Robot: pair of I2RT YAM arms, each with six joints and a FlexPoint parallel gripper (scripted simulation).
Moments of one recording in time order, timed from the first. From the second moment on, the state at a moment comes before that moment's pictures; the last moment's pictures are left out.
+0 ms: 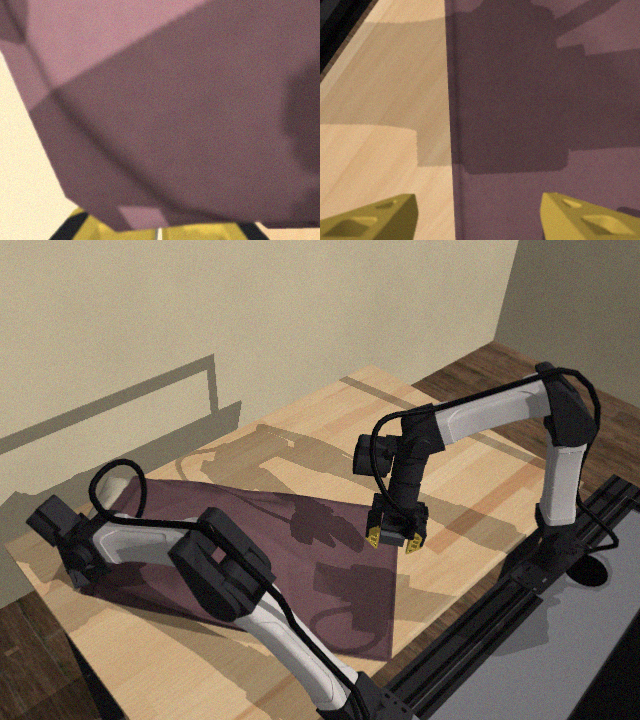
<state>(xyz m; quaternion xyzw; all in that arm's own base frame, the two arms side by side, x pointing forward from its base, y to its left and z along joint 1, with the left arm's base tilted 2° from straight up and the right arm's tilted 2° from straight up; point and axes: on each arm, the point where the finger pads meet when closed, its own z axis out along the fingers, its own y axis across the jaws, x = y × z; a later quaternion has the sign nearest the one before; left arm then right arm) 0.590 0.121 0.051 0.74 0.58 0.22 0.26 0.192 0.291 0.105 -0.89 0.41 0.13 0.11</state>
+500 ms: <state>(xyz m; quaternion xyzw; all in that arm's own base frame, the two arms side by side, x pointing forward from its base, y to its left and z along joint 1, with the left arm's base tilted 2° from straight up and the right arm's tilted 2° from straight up) 0.590 0.121 0.051 0.74 0.58 0.22 0.26 0.191 0.289 0.076 -0.89 0.41 0.14 0.10</state>
